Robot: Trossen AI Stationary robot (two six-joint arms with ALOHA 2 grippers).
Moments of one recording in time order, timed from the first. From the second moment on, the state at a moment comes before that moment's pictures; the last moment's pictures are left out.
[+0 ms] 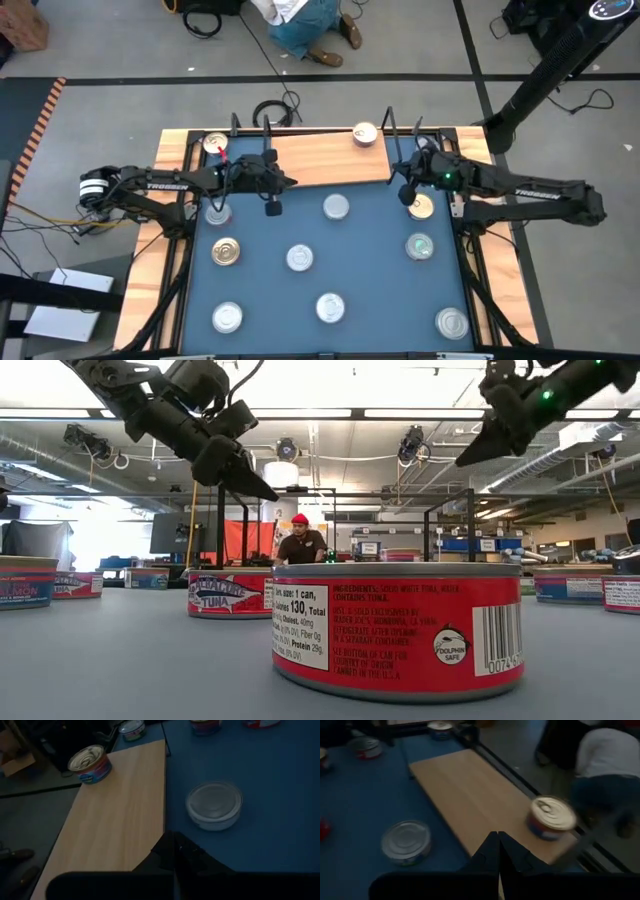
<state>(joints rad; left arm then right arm) 0.27 1.25 0.65 0.10 -0.01 0.33 -0.25 0.75 0.63 -0.38 0.33 0.08</state>
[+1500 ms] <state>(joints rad) 0.19 0.97 0.42 0.24 -0.05 0.24 -0.24 1.03 0.65 -0.56 0.41 0.19</state>
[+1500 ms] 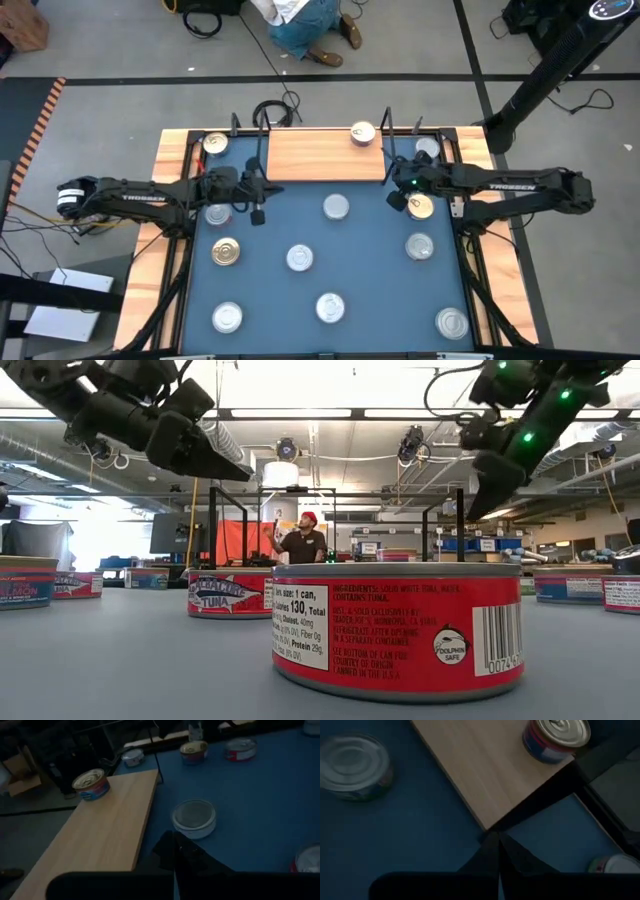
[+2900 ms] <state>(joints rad) 0.19 0.97 0.42 0.33 -0.01 0.26 -0.33 0.96 0.65 -0.96 0.43 0.58</state>
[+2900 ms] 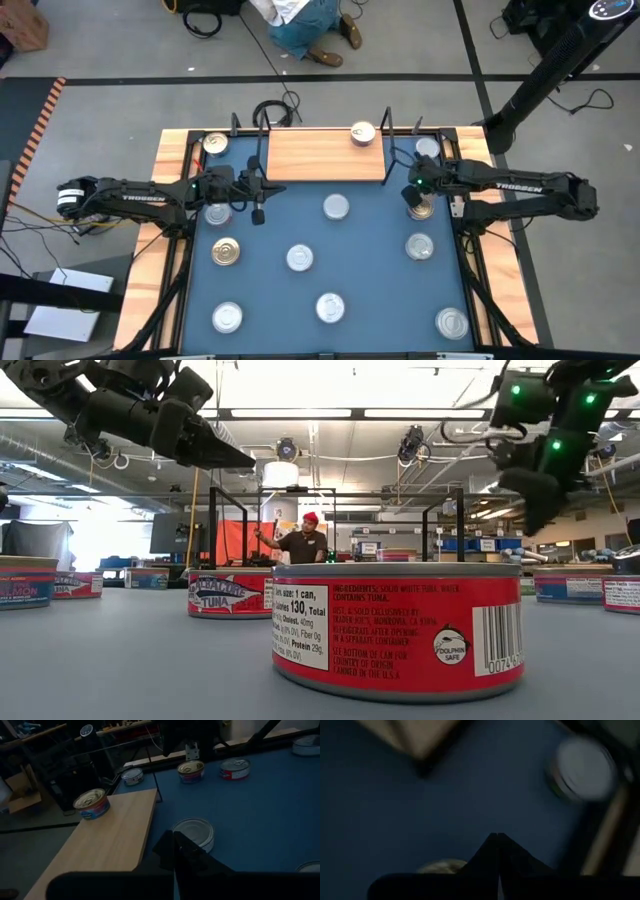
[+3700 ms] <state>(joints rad) 0.19 0.97 0.42 0.35 -0.03 0.26 -0.93 1.02 0.47 -0.39 0.43 0.68</state>
